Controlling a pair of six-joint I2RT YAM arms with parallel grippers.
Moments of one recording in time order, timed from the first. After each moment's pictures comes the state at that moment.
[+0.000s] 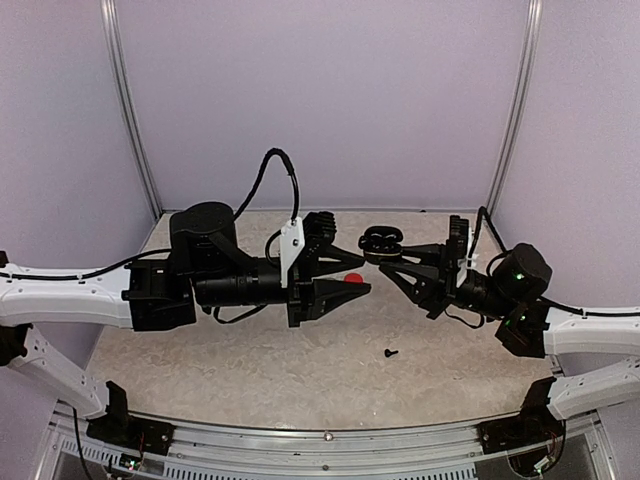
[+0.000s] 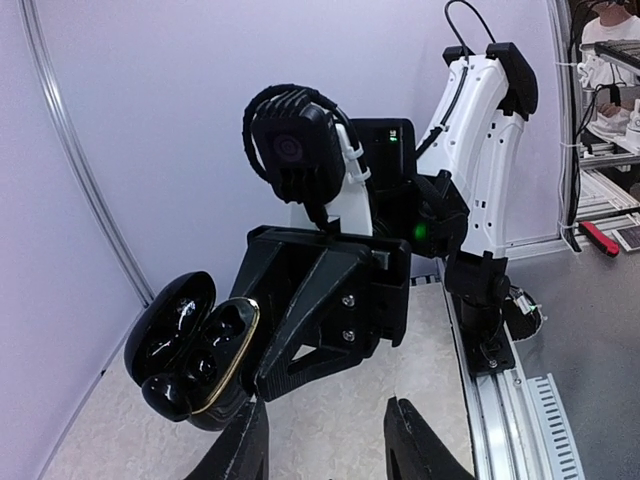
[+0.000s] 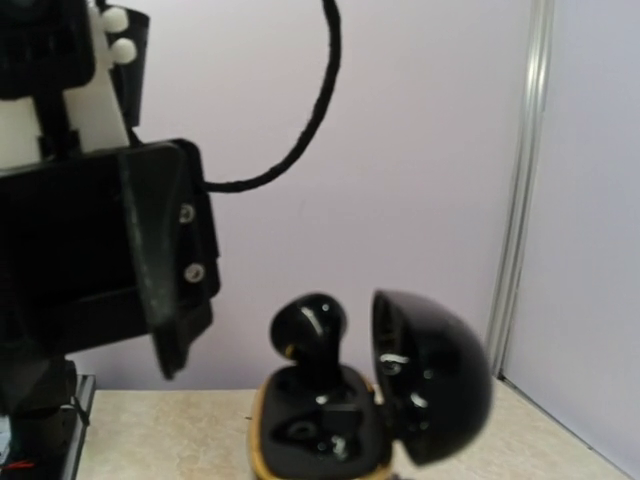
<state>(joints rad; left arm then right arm) -1.21 1.36 1.07 0.26 0.21 0.26 0.86 1.05 0.49 0.87 -0.44 0.00</state>
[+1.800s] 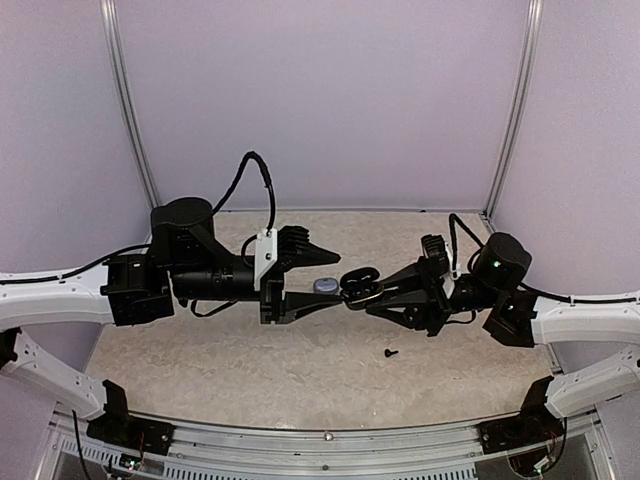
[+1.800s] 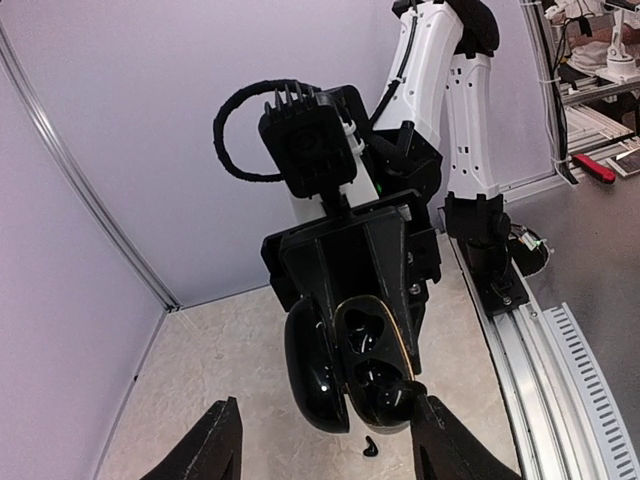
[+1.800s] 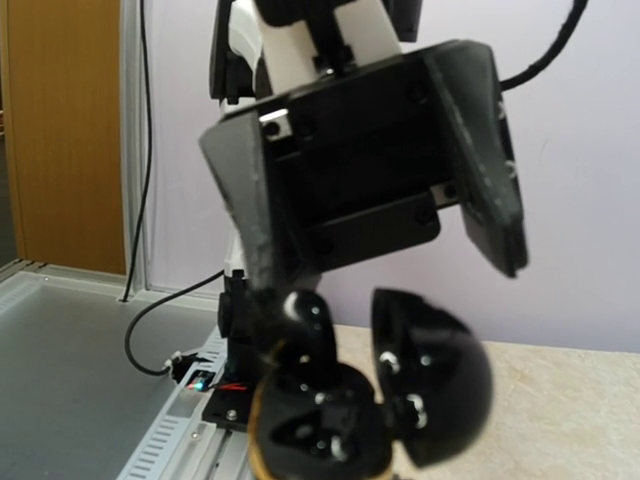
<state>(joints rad) -1.14 1.25 1.01 0.14 0.30 0.45 0.86 1.16 0.58 0.77 -0.87 0.04</state>
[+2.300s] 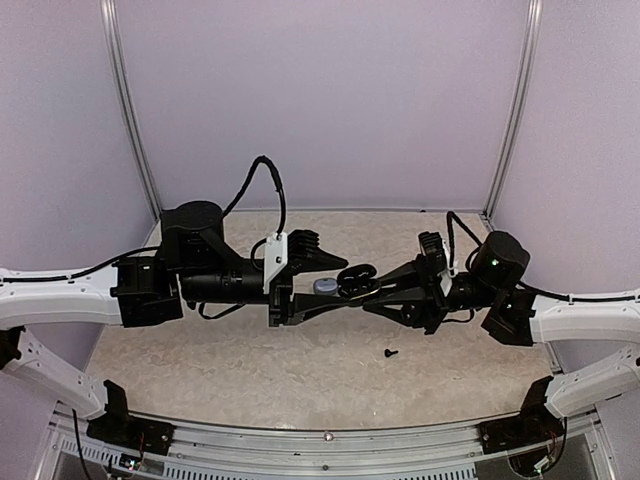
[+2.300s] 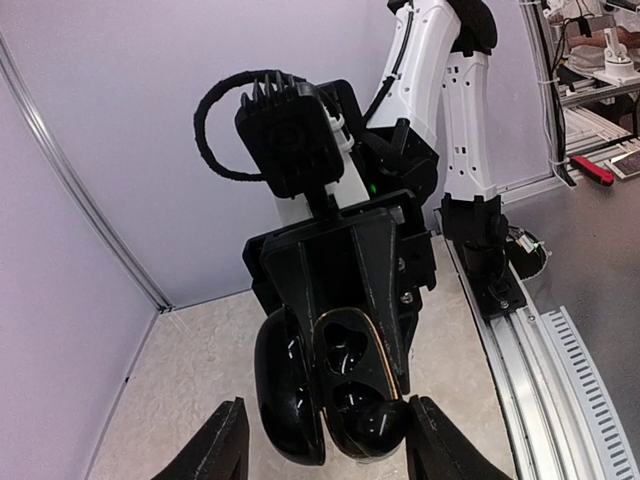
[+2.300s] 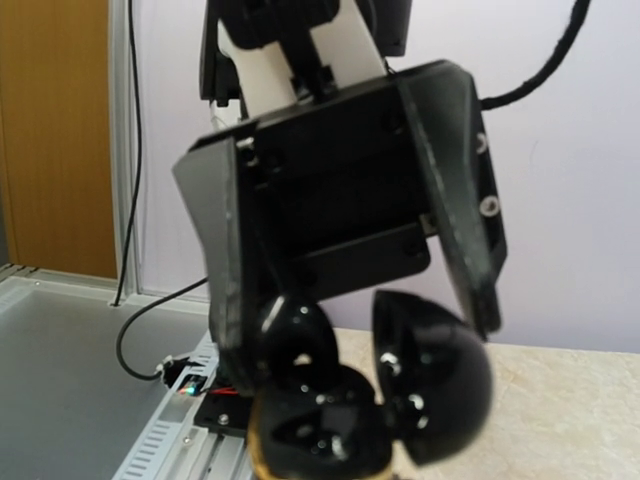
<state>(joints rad) -1.14 1.29 1.02 0.17 0.31 0.44 0.87 1.17 0.59 0.77 -0.85 0.04</state>
